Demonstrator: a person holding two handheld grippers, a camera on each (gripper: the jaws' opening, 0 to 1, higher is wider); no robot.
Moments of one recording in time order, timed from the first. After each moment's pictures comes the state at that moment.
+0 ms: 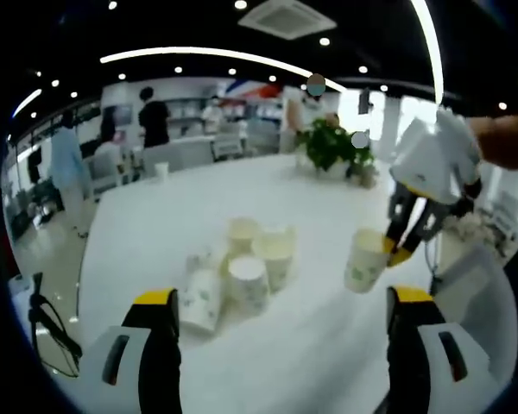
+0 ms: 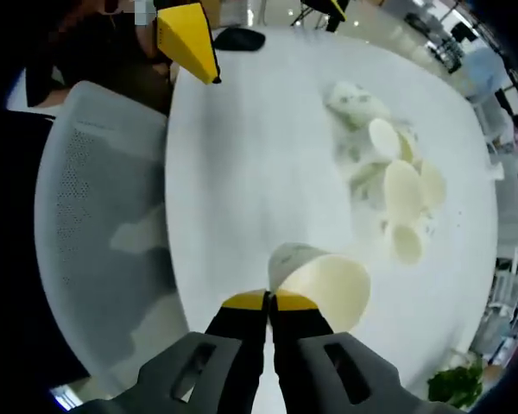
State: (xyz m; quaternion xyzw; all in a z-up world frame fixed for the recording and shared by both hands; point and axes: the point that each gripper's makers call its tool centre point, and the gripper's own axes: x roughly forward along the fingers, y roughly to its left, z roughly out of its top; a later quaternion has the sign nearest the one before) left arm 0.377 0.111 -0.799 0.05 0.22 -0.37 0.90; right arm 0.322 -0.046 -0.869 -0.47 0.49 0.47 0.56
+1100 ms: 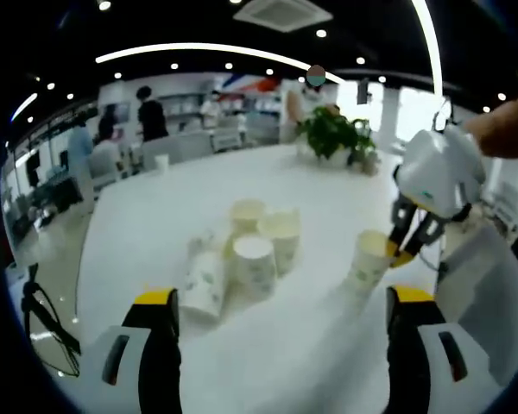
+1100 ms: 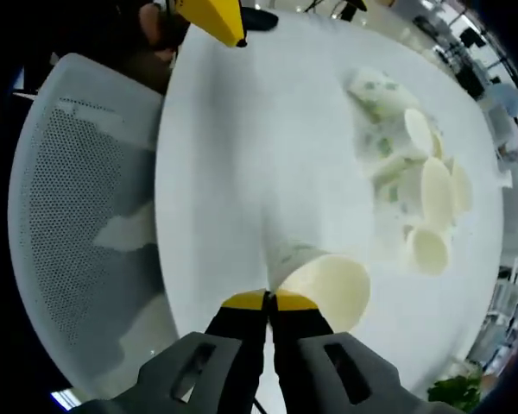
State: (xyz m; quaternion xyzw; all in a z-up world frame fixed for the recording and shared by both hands) left arm 0.371 0.122 -0.832 0.06 0.23 -0.37 0.90; right arm 0.311 -0.043 -0.912 -0.49 0.49 0.47 0.55
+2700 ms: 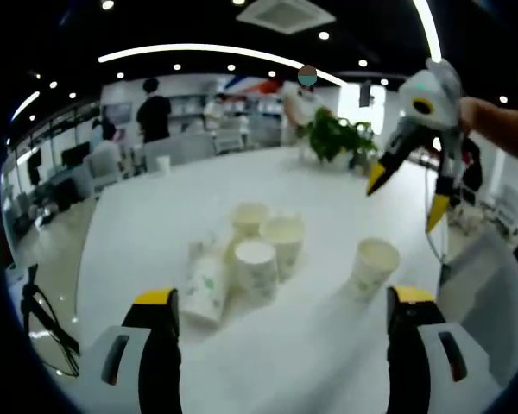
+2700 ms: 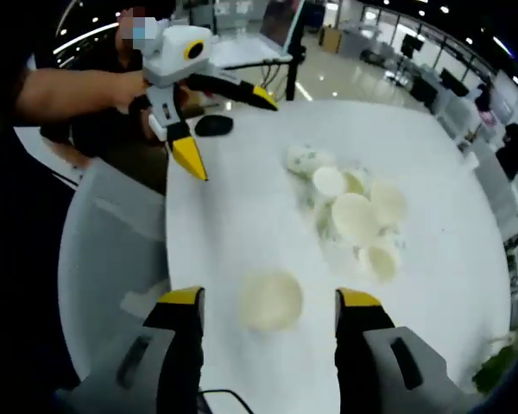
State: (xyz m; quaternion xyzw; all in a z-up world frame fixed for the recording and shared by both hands) left arm 0.376 0.119 -0.827 0.05 0.23 -0.36 0.90; right arm 0.350 -0.047 -0.810 -0.29 0.38 0.51 0.72
